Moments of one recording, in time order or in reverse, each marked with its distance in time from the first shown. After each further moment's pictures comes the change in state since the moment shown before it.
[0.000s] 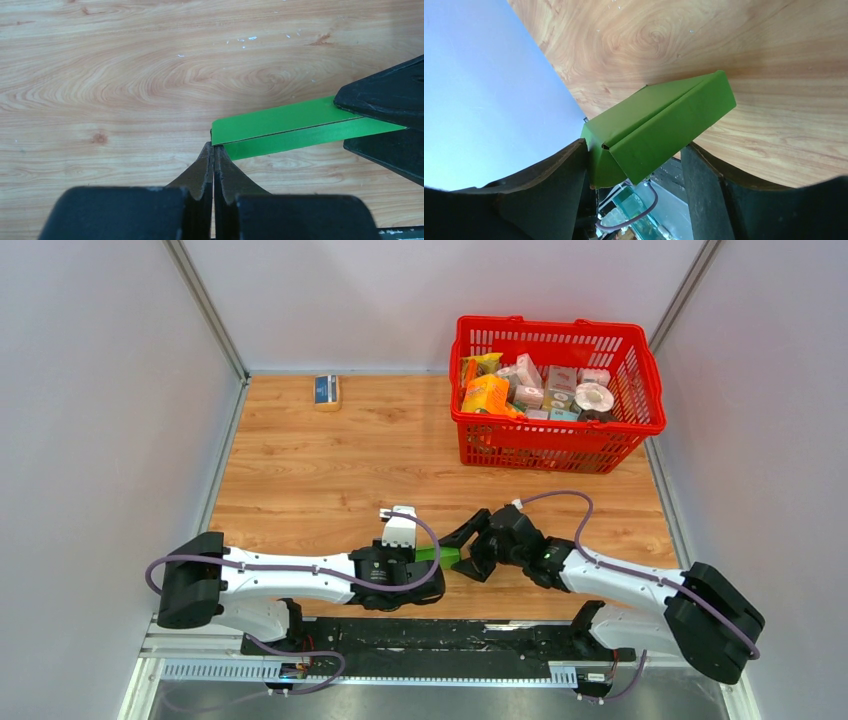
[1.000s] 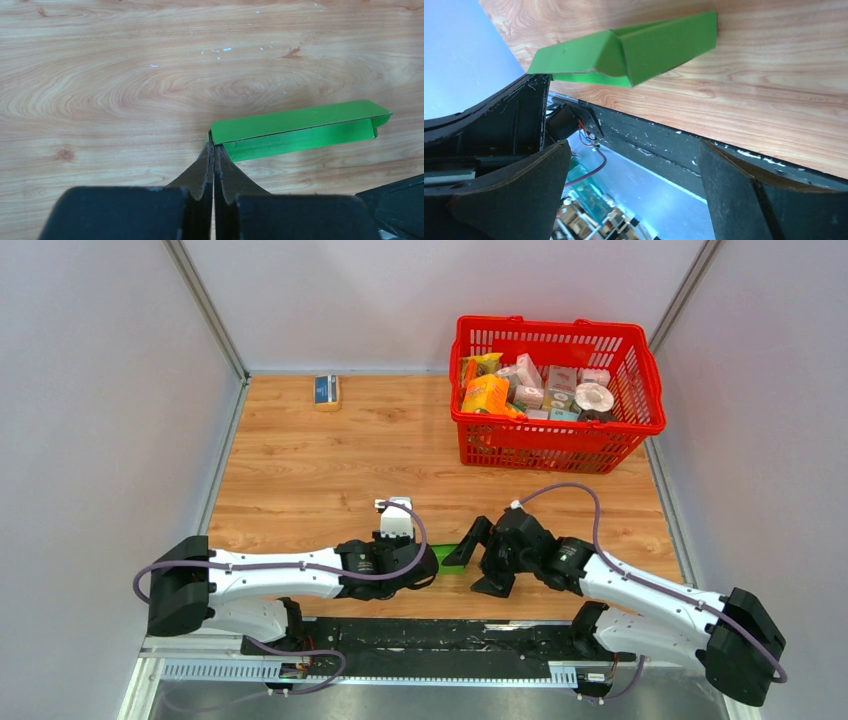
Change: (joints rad) left arm 0.093 -0.076 -0.075 0.218 0.117 0.127; right arm 0.039 -0.176 0.092 -0.393 -0.055 -0.253
